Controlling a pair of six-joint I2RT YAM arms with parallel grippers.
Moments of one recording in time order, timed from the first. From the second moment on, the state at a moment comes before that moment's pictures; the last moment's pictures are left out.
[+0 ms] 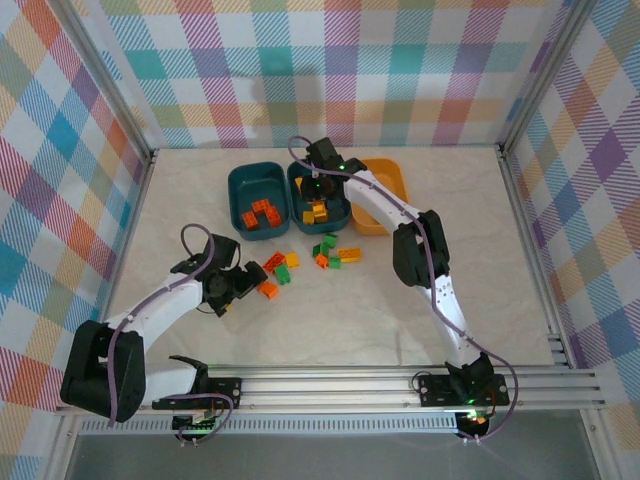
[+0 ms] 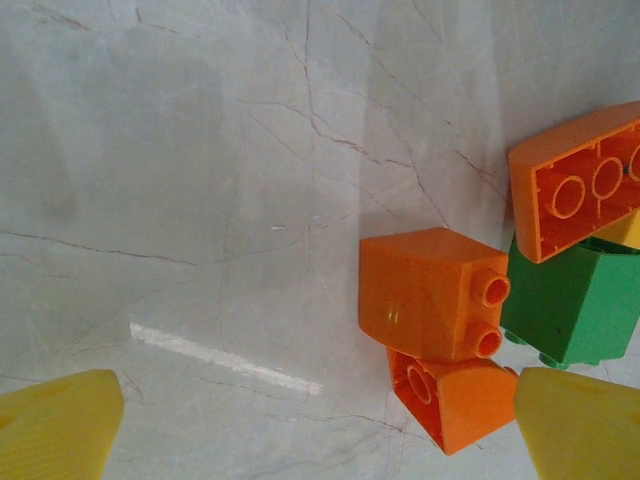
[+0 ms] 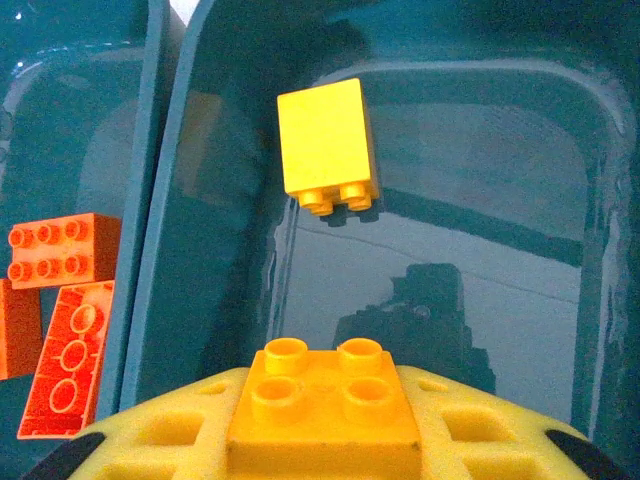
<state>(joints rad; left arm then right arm) -0.29 1.24 0.64 -0.58 0.12 -0.91 0.60 2.46 2.28 -0.75 -0.03 0.36</state>
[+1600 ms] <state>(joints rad) -0.55 1.44 0.83 -0.66 0.01 -0.98 0.60 1.49 0.99 -0.48 -0.03 0.53</state>
